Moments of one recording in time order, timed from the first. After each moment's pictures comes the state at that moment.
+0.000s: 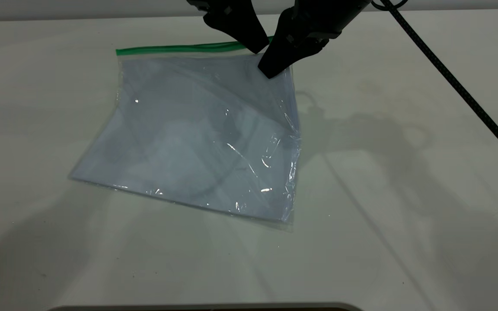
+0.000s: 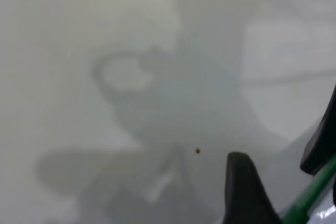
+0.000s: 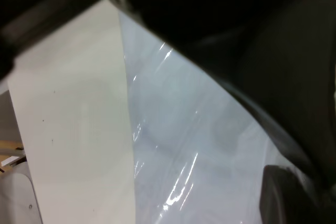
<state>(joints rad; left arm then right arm) -0.40 2.34 -1.75 -0.75 0.83 1.28 0.36 2.26 -1.47 0.97 0.76 -1.36</state>
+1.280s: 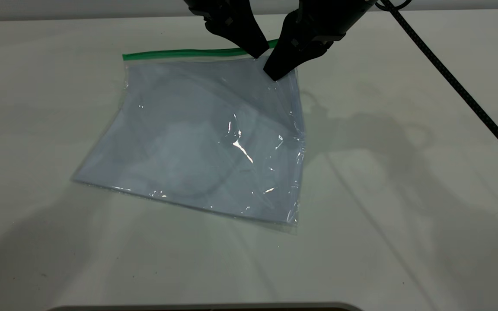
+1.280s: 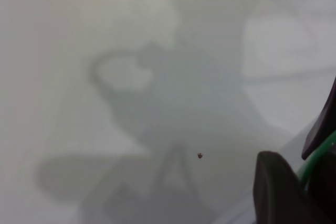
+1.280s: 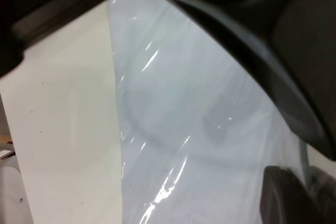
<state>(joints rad) -0.40 2.36 -1.75 -0.77 0.81 1.33 0.36 2.26 -1.47 0.95 0.75 -1.36</state>
